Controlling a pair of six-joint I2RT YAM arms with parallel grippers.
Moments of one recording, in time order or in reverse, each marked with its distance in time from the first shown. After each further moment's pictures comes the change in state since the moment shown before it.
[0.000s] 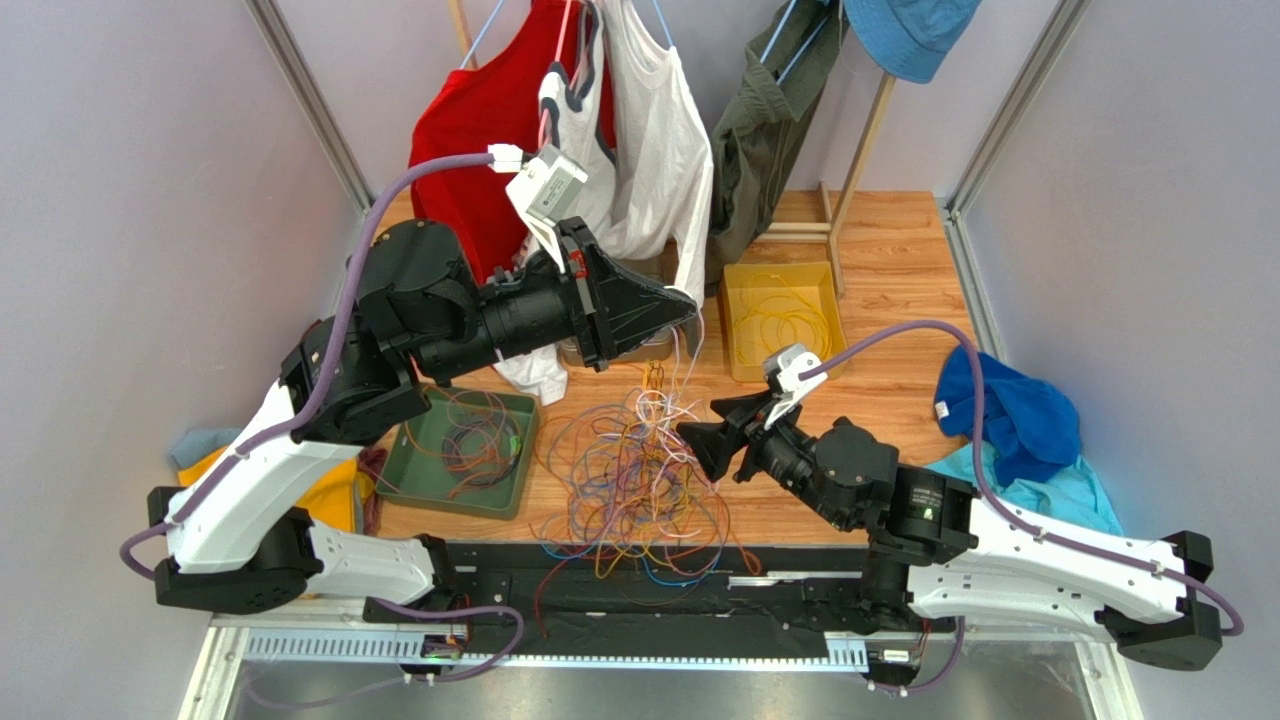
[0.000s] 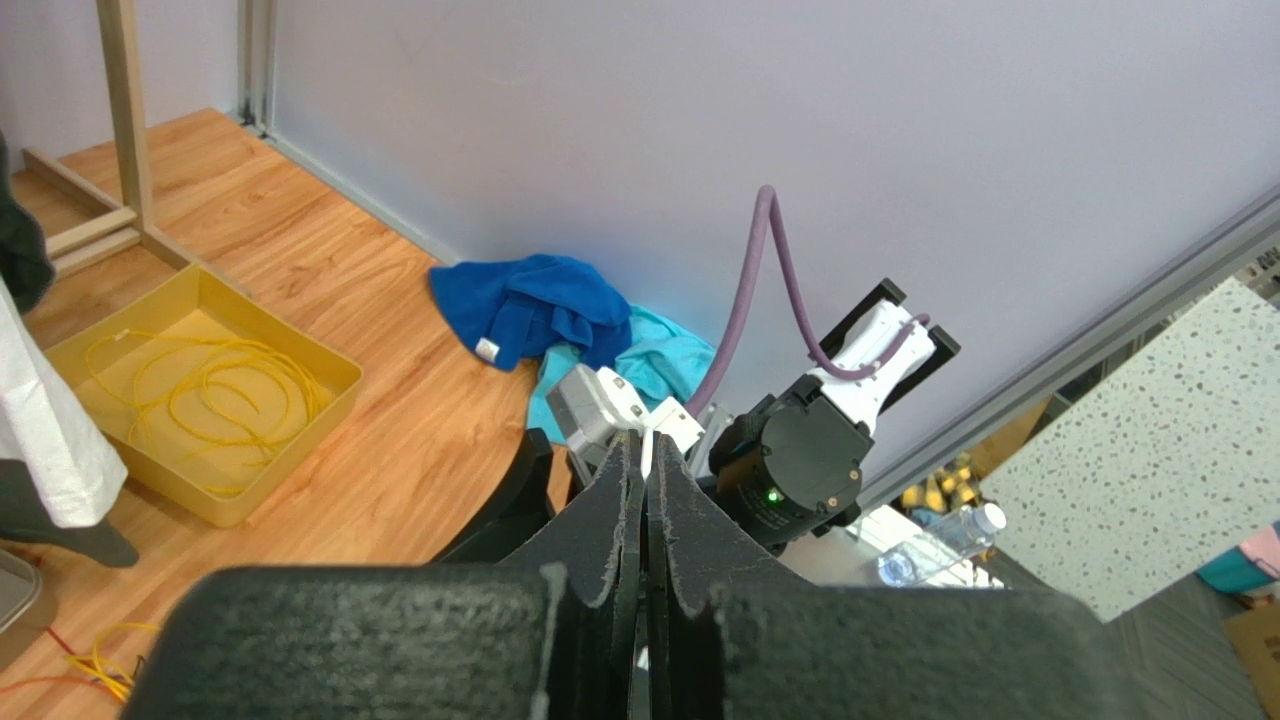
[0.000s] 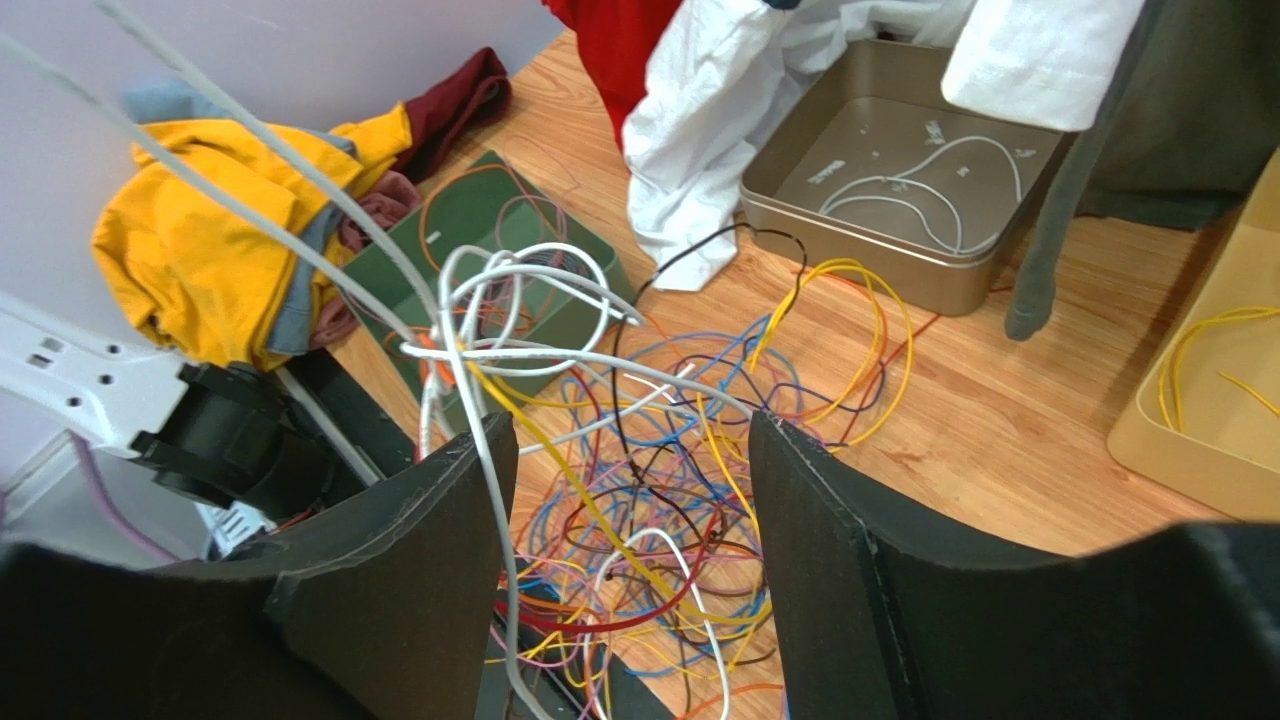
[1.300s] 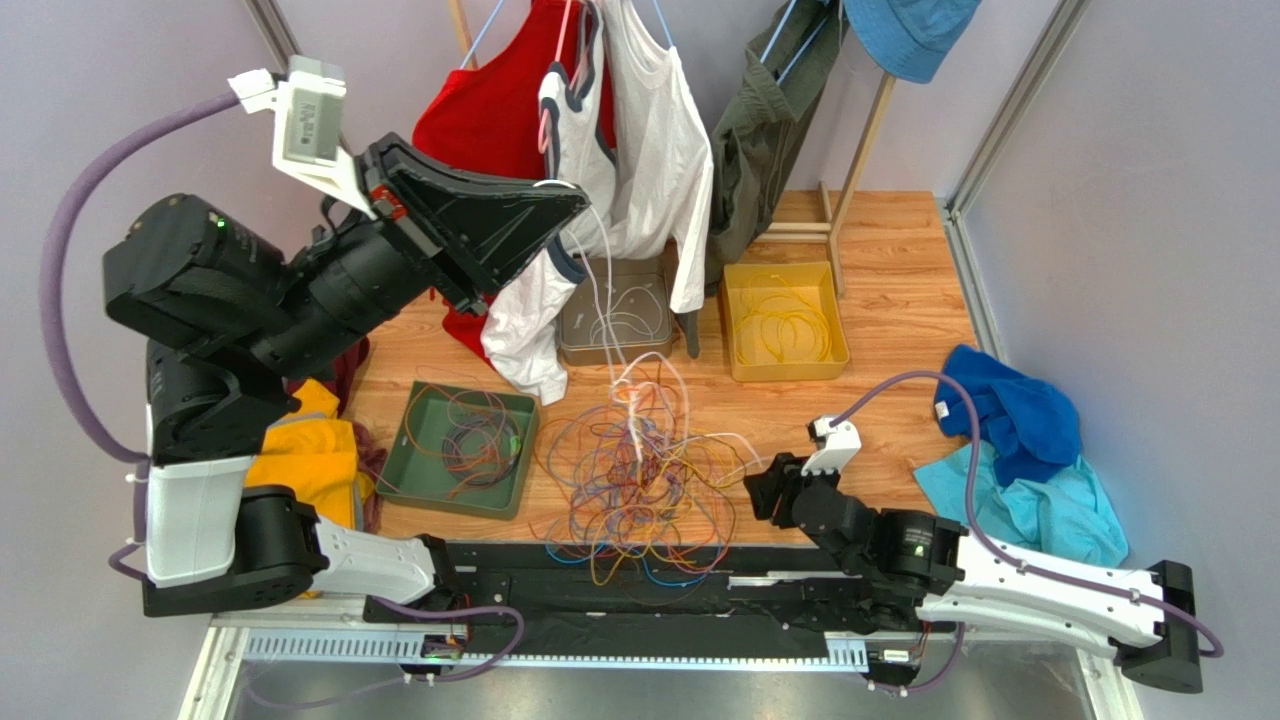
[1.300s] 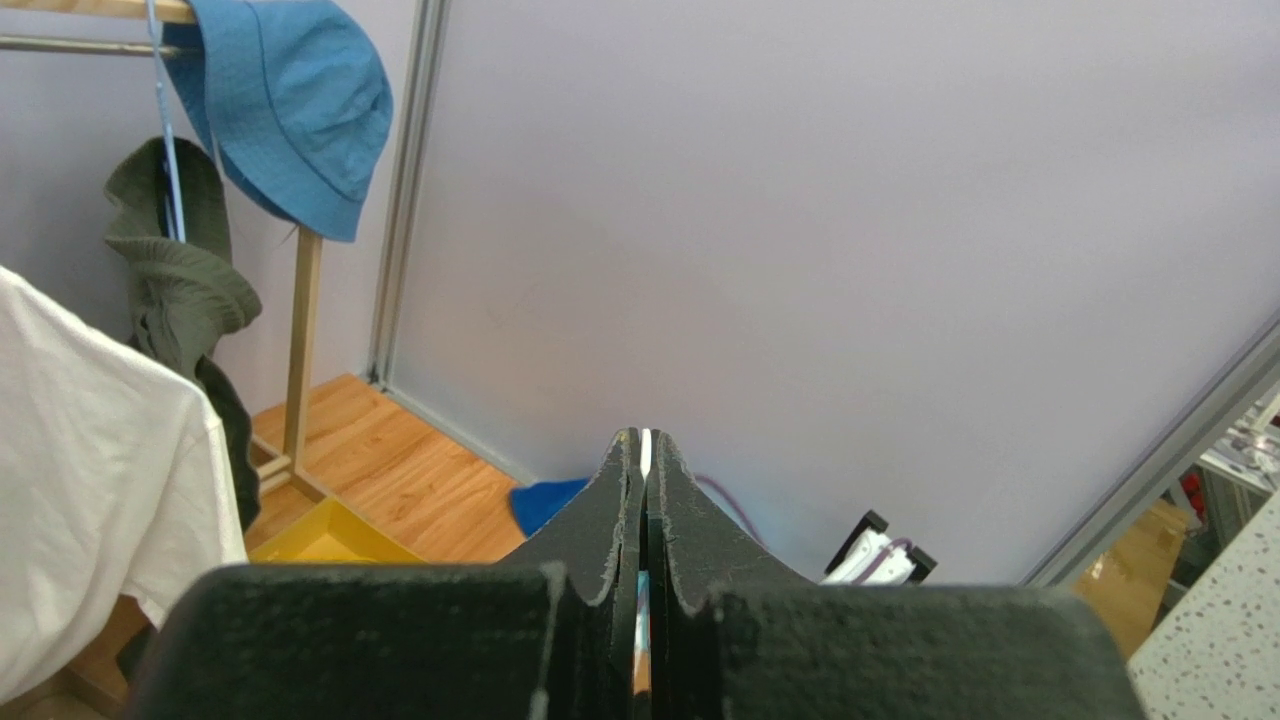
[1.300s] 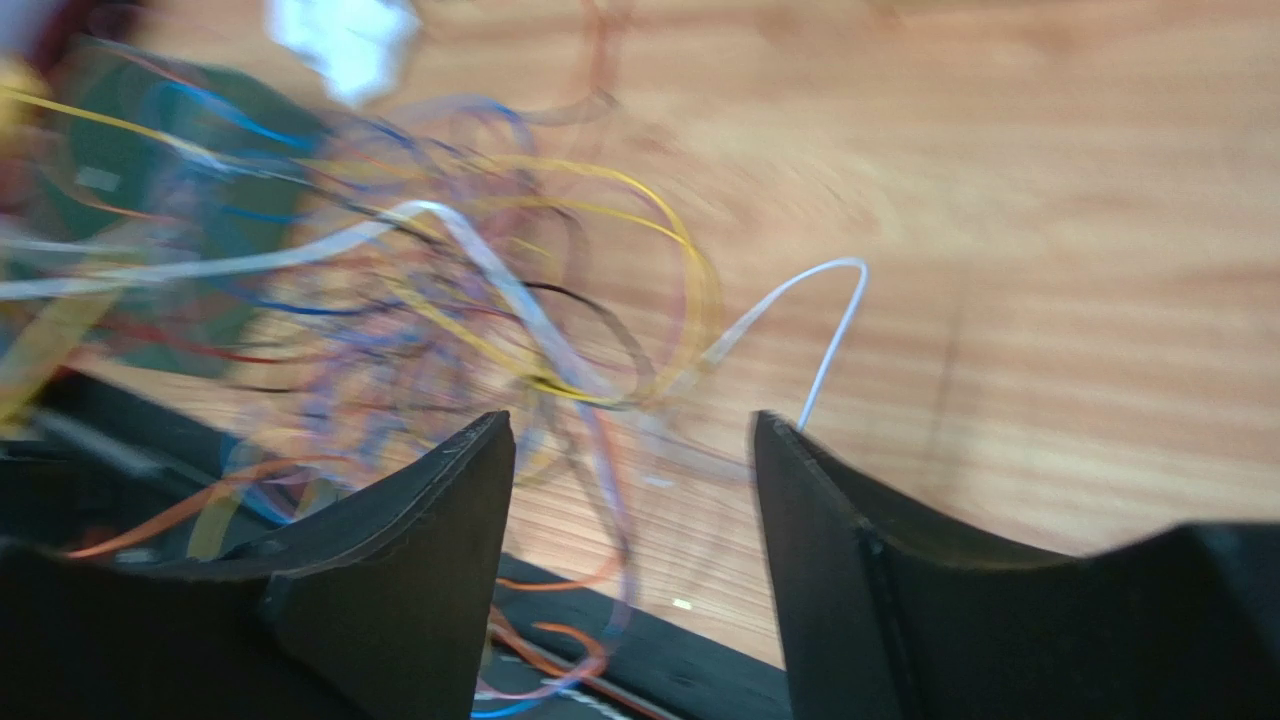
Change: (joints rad) left arm -0.013 0.048 0.396 -0.062 -0.157 0.138; right arm -0.009 -0.307 -0.401 -0.323 0.212 0.486
